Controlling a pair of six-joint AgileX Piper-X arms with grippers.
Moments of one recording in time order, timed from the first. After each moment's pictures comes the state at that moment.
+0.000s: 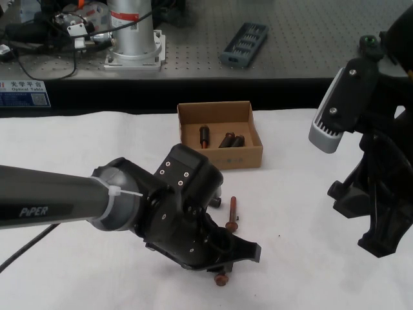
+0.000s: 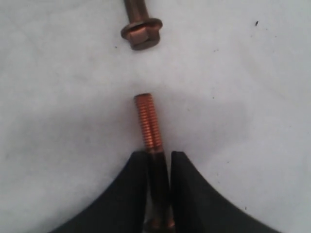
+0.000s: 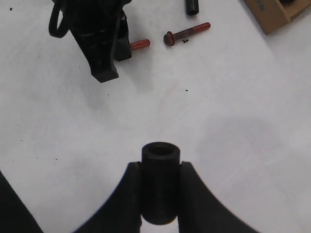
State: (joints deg) left arm -39.9 105.9 -58.4 11.6 13.5 -23.3; right arm 41.8 69.2 -66.0 67.5 1.0 -25.8
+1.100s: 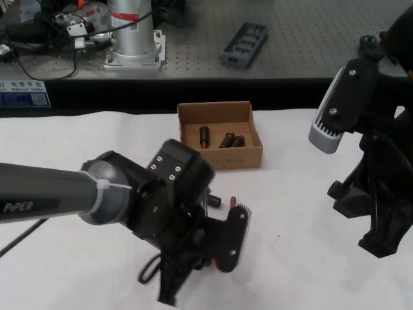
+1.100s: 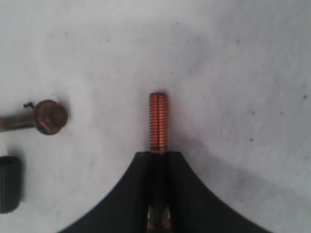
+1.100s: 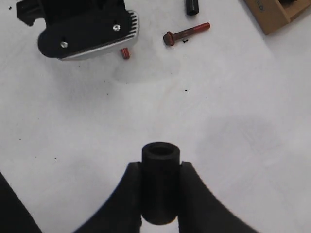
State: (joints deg) left arm -38.1 103.9 -58.2 14.8 7.9 72.5; right arm 41.8 69.2 -66.0 67.5 1.0 -27.5
